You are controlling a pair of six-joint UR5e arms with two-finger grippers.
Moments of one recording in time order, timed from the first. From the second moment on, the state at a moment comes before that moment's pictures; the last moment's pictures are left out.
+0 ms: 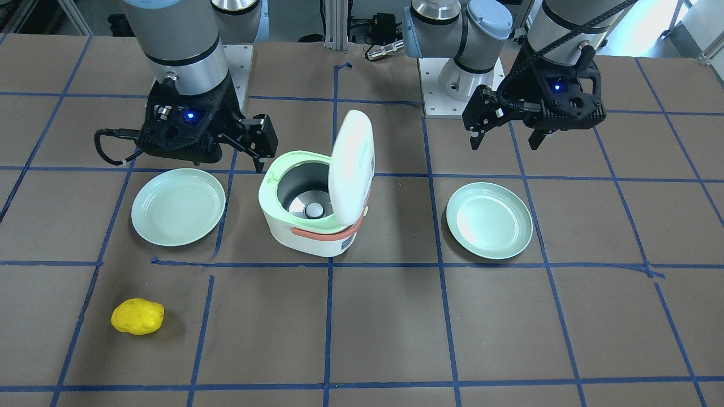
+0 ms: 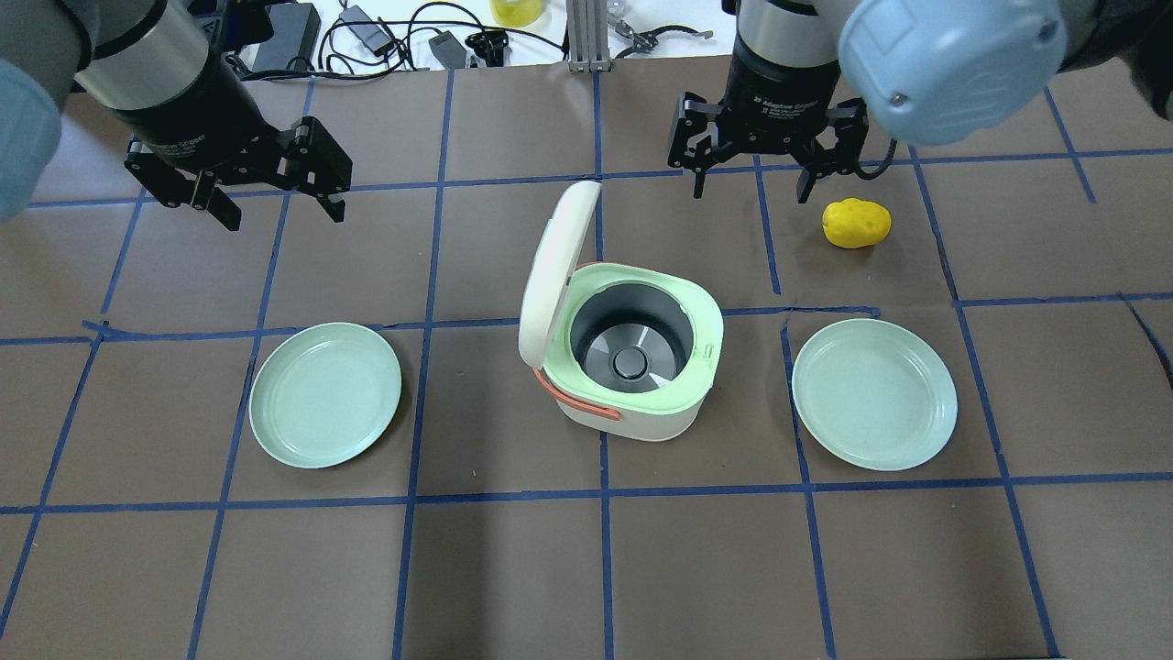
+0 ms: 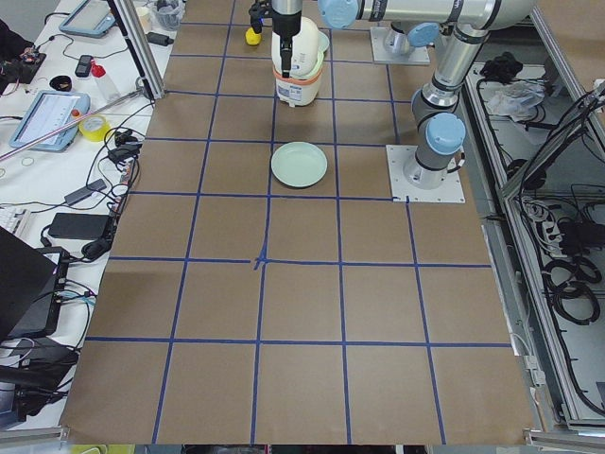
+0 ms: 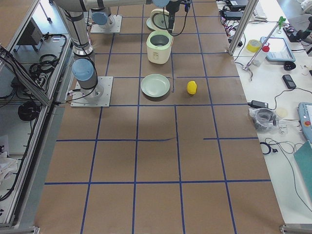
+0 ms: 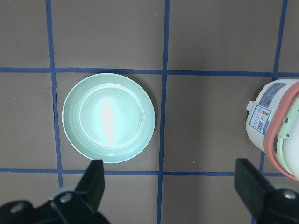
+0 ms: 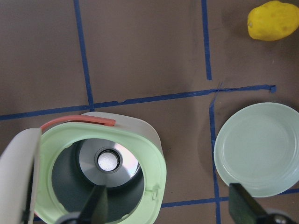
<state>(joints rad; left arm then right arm) -1.53 -1.54 -1.57 -1.56 1.56 0.00 1.72 -1.44 1.44 -1.58 -1.58 0.29</state>
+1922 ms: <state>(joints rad) -1.53 -1.54 -1.57 -1.56 1.56 0.00 1.54 -1.47 1.44 -1.51 -1.56 0.18</state>
